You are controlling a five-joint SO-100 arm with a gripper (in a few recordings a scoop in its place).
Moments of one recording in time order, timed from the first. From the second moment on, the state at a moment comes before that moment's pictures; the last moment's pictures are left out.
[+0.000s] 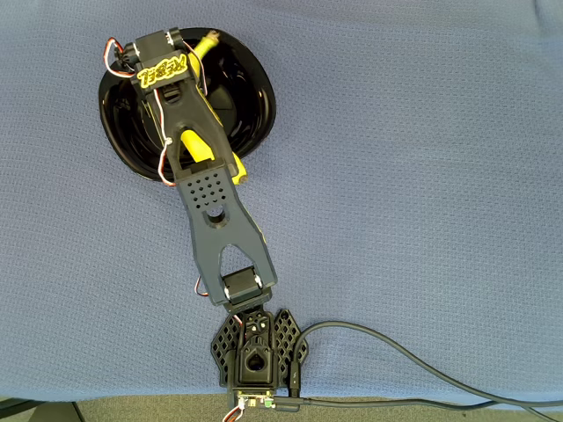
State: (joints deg) arm -25.8 47.0 30.8 98.3 82.4
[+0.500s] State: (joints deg) arm -26.2 47.2 30.8 98.7 81.4
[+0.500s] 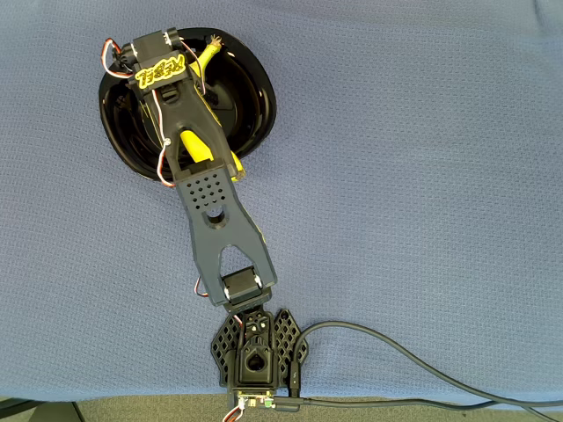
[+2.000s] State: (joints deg) arm -7.3 112.4 98.2 64.7 32.3
